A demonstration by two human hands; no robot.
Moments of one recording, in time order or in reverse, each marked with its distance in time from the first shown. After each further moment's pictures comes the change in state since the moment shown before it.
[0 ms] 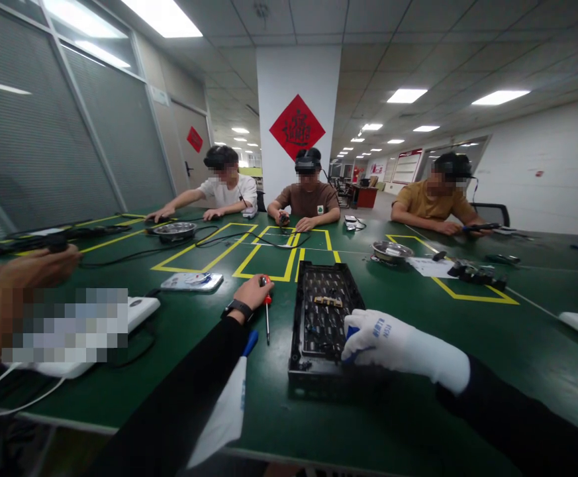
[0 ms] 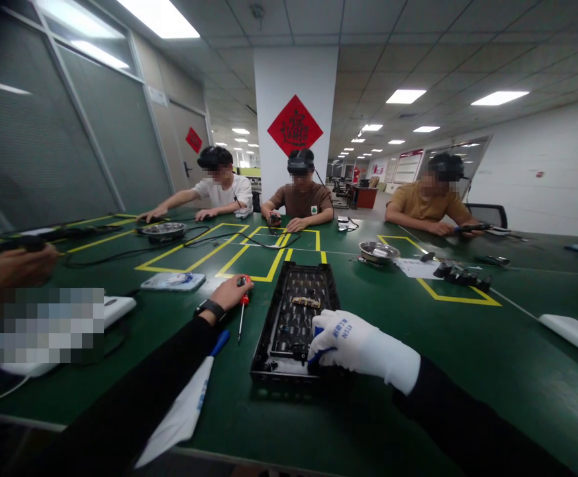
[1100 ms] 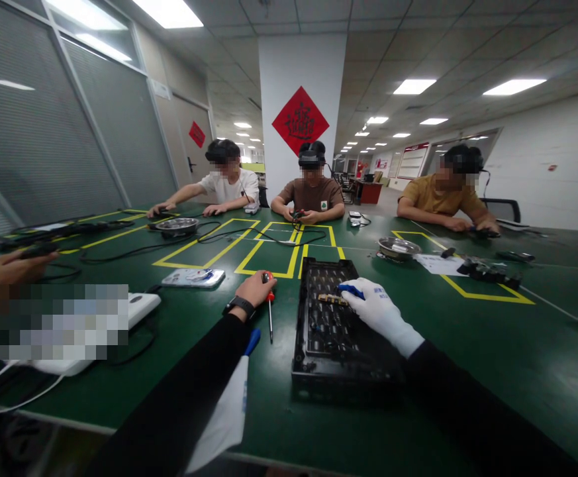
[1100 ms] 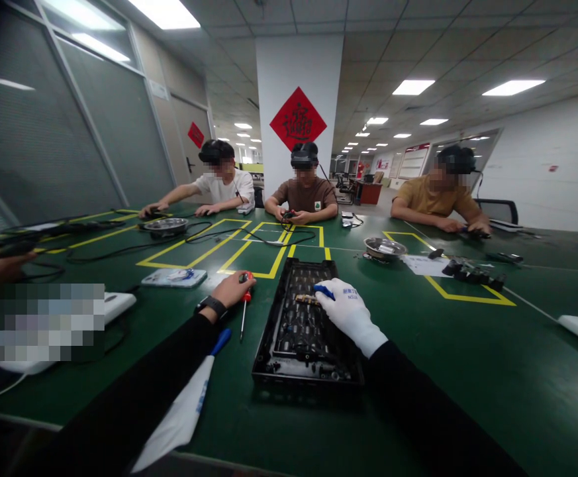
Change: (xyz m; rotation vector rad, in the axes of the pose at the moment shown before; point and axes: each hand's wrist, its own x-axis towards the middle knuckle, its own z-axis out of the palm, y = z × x) left_hand 0.000 0.001 -0.001 0.018 -0.003 0.003; right_hand 0.050 0.052 0.039 0.220 0.601 0.579
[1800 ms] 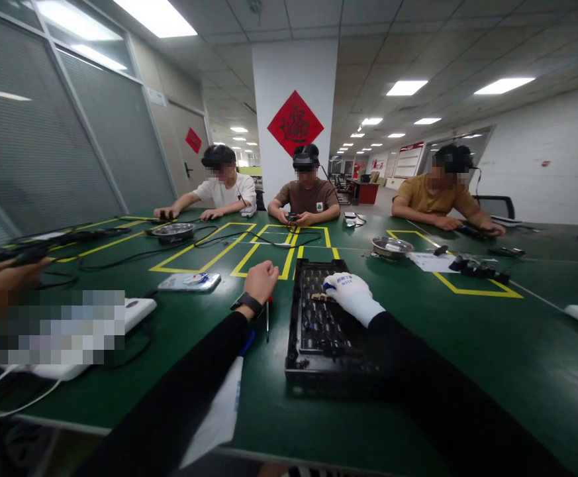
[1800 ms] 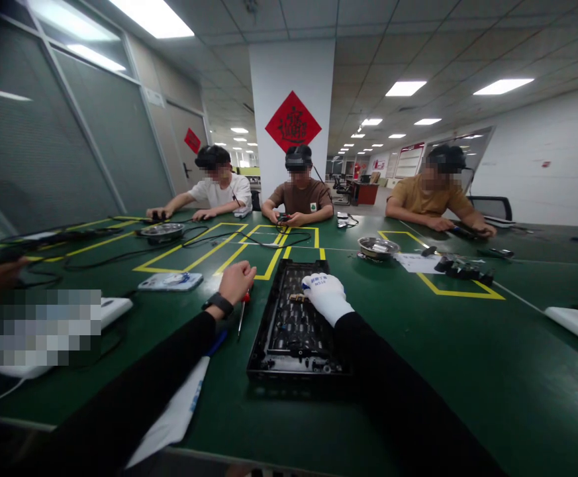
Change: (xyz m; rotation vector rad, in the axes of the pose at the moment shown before) left_hand -0.013 0.054 -0.013 0.052 0.286 0.180; right_hand 0.037 -0.008 0.009 -0.334 -0.218 -0.061
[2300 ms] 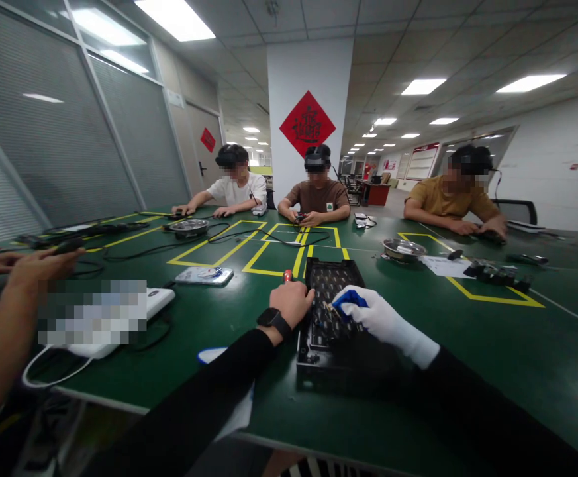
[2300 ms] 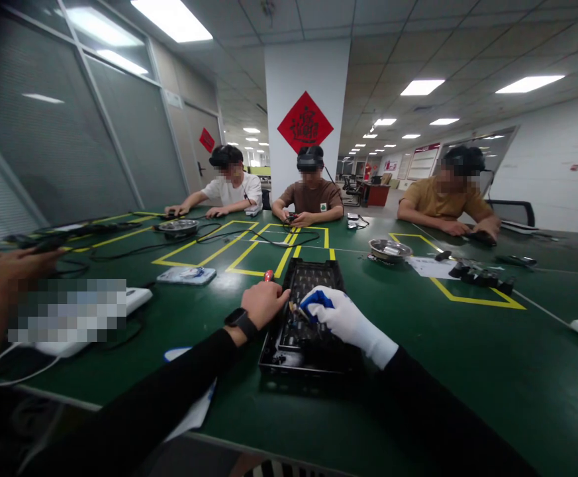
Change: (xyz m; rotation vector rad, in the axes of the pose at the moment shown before) left_hand -0.060 0.046 -0.006 0.129 -0.233 0.025; right_hand -0.065 -0.025 -0.024 0.834 -0.016 -0.206
